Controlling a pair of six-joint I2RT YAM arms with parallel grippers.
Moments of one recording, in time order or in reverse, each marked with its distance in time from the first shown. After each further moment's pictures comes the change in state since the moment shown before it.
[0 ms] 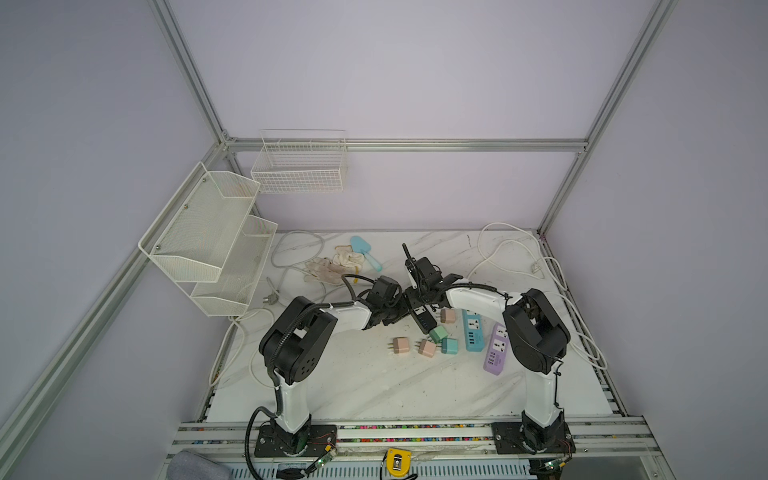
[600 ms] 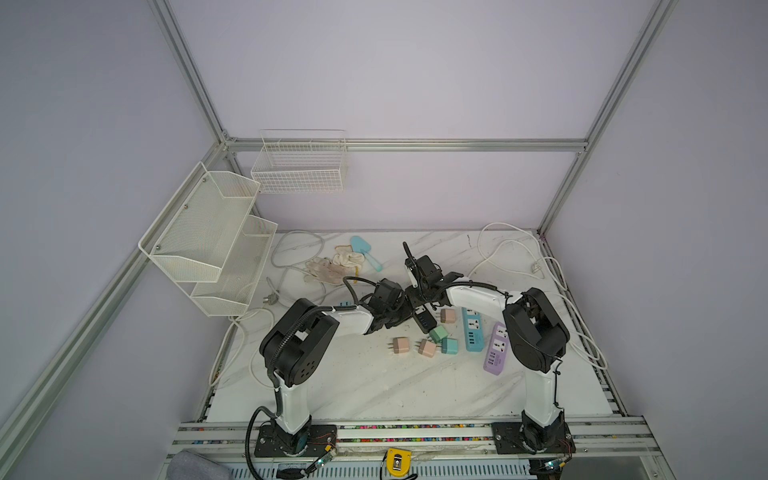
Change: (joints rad) left arm -0.037 -0.009 -0.038 0.039 -0.047 -0.009; right arm -0.011 0.008 0.019 -0.017 -0.029 -0.017
